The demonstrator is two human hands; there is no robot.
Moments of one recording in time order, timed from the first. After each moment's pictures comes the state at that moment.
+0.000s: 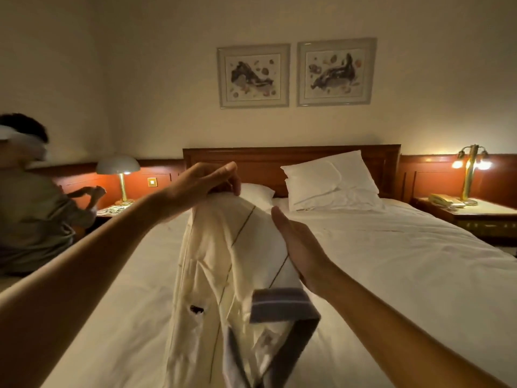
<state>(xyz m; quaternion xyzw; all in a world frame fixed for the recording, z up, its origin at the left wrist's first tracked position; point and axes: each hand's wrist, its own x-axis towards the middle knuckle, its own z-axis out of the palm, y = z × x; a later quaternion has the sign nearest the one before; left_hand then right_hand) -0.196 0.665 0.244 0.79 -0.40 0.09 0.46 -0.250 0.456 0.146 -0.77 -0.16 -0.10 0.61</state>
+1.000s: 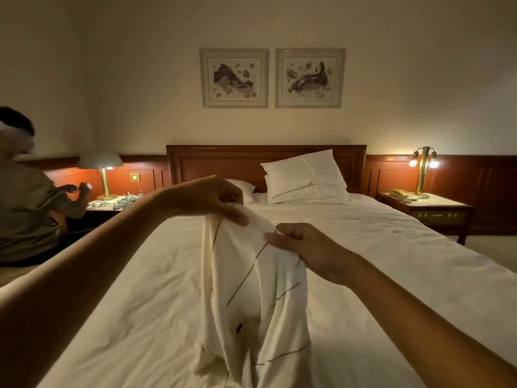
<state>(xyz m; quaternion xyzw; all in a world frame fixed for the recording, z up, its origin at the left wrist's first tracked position) -0.323 0.644 0.230 0.85 -0.46 0.00 0.25 -0.408 0.410 0.139 -0.81 -0.18 -0.02 0.56</state>
